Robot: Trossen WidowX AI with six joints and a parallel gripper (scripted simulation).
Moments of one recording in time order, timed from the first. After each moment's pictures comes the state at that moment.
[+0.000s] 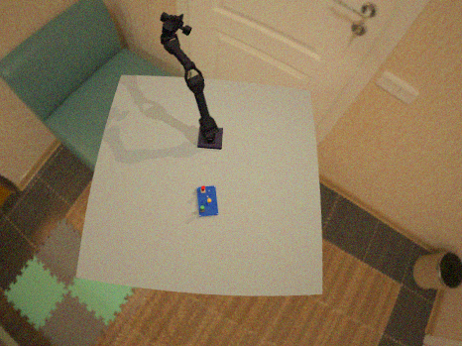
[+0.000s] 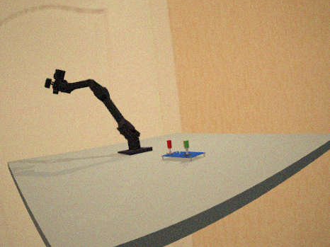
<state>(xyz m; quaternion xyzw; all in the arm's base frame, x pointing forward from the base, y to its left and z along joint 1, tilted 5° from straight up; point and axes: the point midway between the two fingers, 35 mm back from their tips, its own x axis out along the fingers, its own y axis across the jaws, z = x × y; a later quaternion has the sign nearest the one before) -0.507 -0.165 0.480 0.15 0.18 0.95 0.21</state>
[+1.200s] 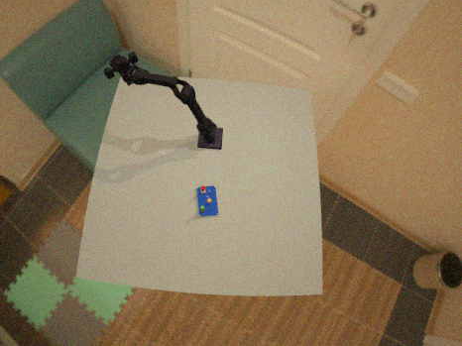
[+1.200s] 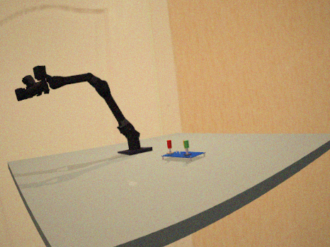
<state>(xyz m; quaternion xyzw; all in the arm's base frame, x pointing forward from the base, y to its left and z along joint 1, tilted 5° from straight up) -0.262 -0.487 0.393 -0.01 -0.09 0.96 -0.27</state>
